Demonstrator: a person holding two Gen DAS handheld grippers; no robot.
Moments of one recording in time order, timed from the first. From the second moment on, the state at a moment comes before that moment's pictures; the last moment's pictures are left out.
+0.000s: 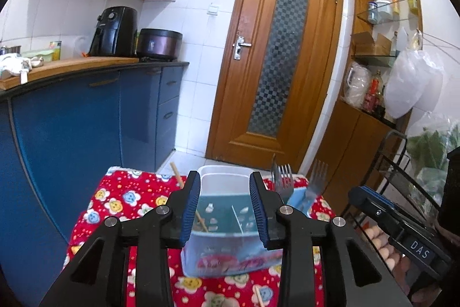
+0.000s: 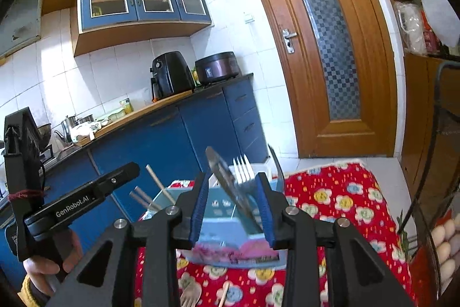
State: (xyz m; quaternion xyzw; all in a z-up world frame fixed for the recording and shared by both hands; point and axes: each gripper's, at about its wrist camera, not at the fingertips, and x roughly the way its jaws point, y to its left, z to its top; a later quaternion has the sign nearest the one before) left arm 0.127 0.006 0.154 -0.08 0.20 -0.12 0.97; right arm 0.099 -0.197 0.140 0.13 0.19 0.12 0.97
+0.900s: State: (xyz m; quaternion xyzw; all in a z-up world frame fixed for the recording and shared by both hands) left arm 0.065 0.024 0.100 -0.07 0.29 -0.11 0.95; right arm 0.040 -0.188 0.086 0.13 0.27 0.11 0.95
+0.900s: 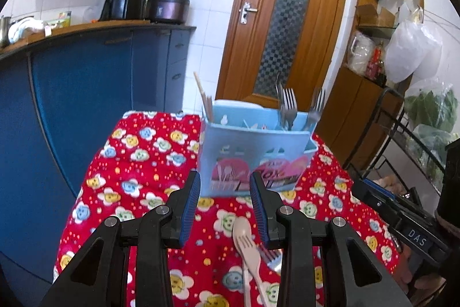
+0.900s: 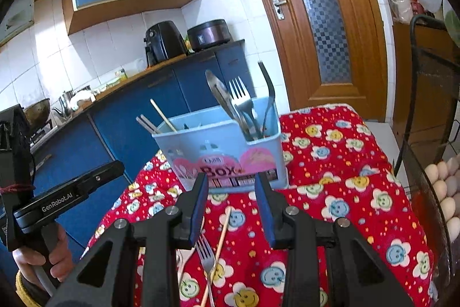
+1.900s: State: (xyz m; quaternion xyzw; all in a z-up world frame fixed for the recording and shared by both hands) left arm 0.059 0.057 0.030 -0.09 0.37 -0.06 0.92; right arm 0.064 -0.128 0.013 0.07 0.40 0.18 0.89
